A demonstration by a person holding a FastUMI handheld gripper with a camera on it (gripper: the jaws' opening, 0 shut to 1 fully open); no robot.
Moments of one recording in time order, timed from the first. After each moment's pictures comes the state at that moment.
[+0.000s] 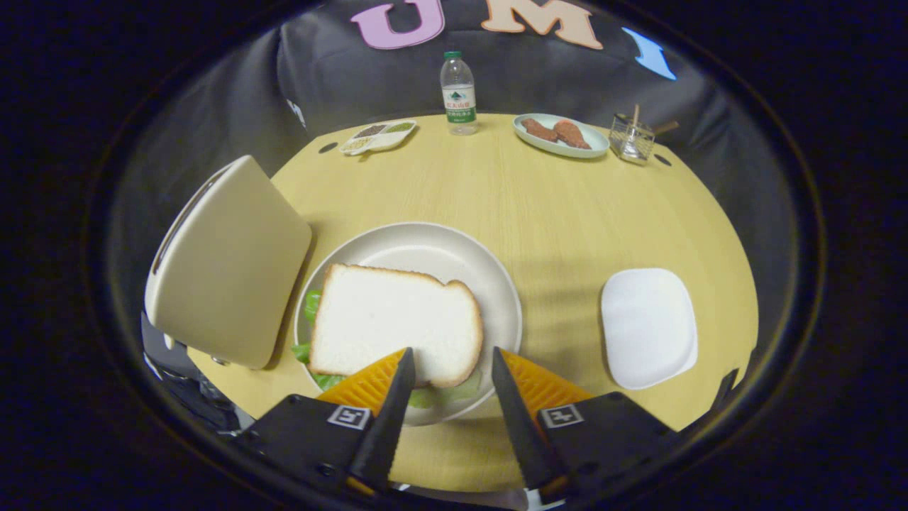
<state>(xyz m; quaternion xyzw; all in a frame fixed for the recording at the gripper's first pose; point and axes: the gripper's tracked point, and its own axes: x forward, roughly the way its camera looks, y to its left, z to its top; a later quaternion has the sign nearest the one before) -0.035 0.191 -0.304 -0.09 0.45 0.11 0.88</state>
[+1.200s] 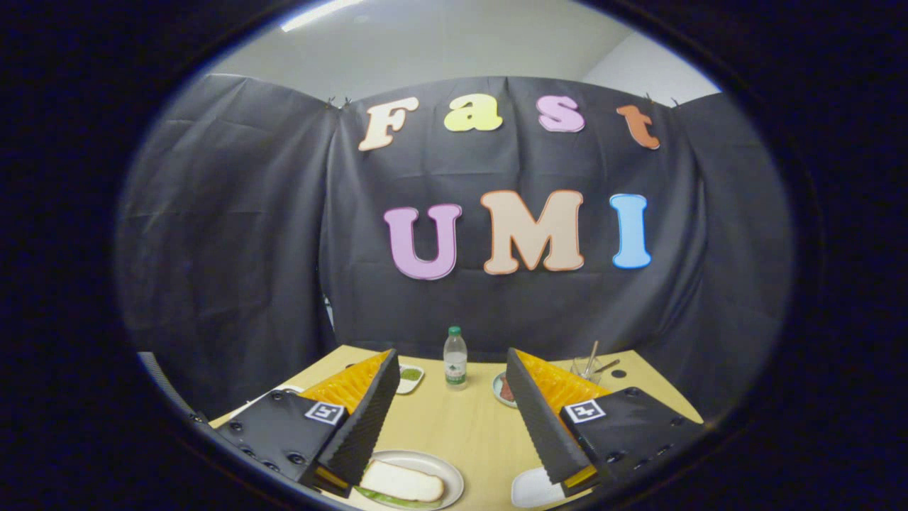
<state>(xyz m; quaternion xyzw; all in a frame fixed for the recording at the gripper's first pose) 0.019 0.195 0.039 -0.02 0.00 0.15 0.99</state>
